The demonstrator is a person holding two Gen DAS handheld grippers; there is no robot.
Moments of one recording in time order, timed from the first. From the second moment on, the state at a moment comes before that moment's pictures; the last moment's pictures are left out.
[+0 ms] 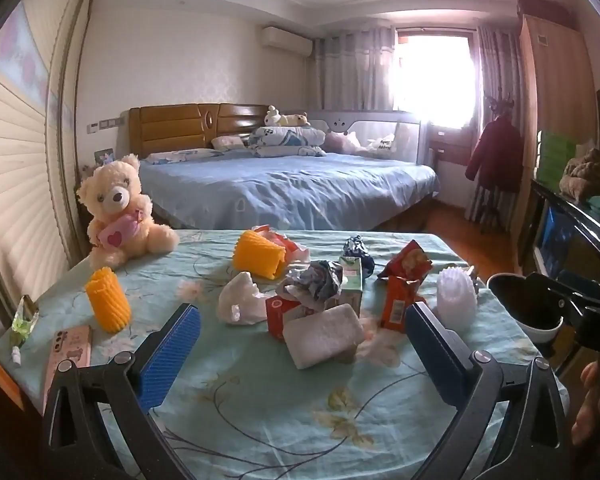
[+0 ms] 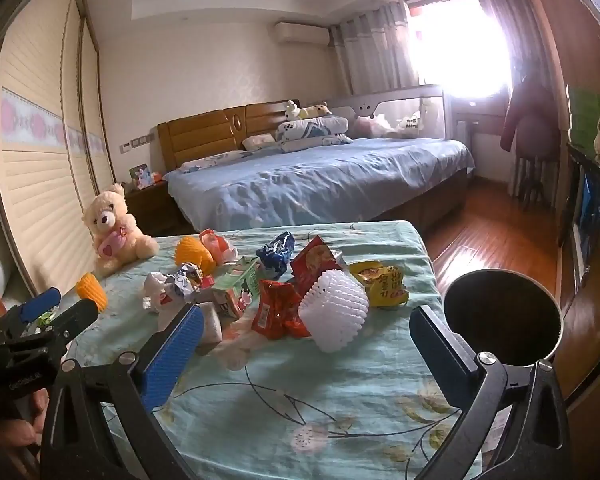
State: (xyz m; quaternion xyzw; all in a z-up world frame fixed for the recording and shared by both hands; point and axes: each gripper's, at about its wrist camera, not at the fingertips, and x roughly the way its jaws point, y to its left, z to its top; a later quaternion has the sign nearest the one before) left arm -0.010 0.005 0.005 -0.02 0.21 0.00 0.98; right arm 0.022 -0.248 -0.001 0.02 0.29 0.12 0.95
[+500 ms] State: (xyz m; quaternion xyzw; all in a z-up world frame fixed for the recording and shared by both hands) left arm -0.009 0.006 0.007 -0.02 0.20 0.00 0.98; right arm 0.020 -0.240 0.002 0.03 0.29 0.13 0.95
